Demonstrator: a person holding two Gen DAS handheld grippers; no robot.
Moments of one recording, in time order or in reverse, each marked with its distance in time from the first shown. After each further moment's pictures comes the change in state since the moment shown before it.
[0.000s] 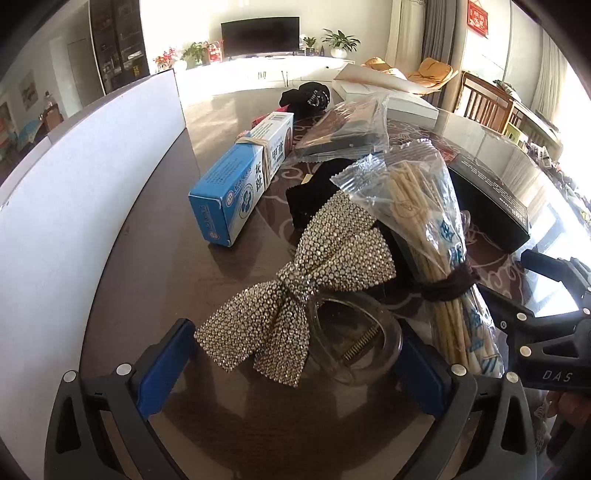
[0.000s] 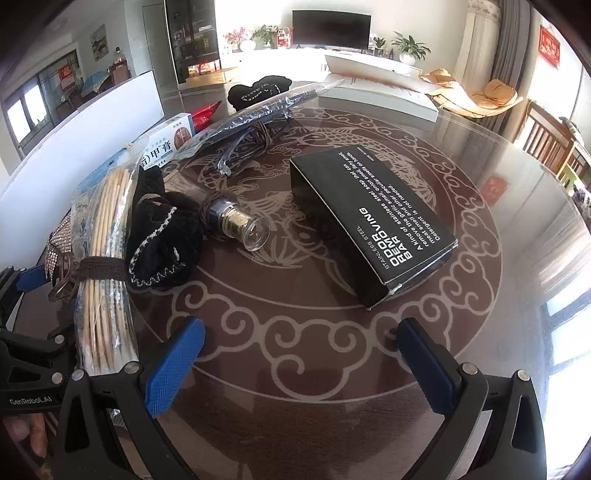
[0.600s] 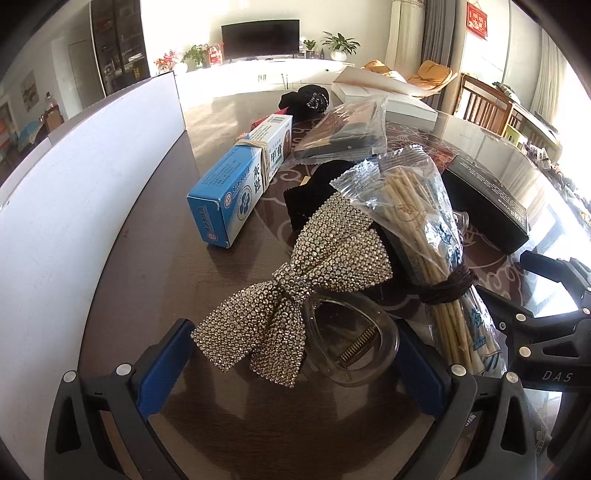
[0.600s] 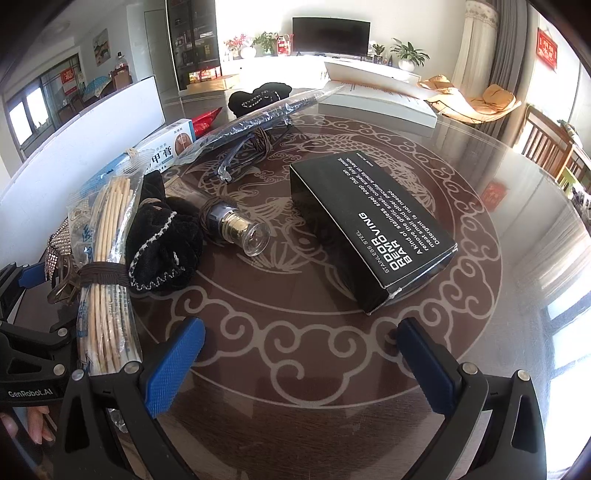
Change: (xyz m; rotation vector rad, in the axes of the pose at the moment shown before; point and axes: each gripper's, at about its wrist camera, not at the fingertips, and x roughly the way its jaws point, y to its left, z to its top) left arm -0.005 0.001 -0.003 0.000 -0.011 -0.002; right arm -0.003 0.002 -0.002 0.001 -0.001 -0.012
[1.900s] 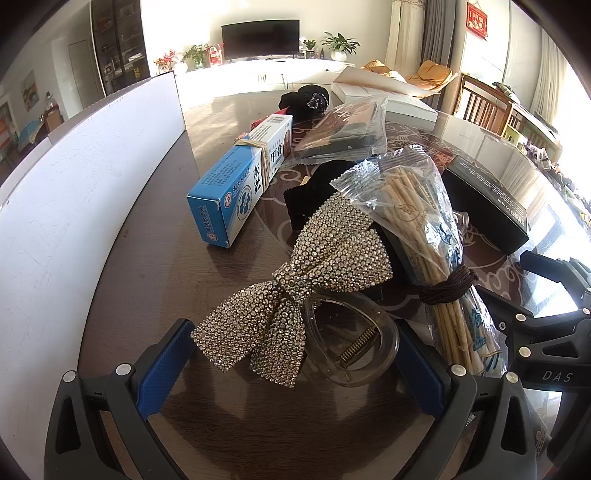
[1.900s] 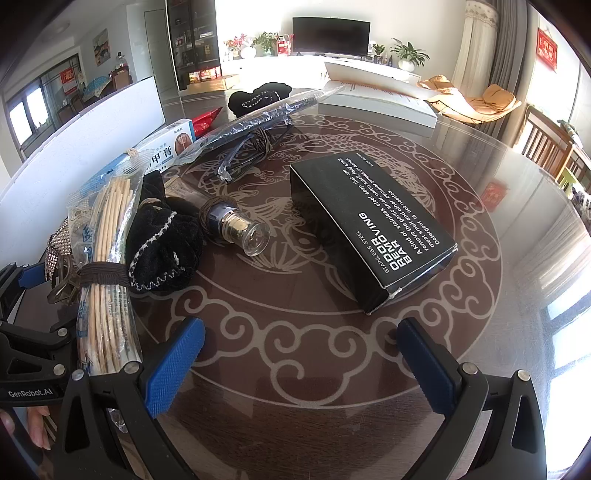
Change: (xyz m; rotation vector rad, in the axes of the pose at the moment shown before) left arm 0.000 0.000 0.000 -0.003 0.000 0.002; right arm 0.003 0.000 0.002 0.001 -0.001 0.000
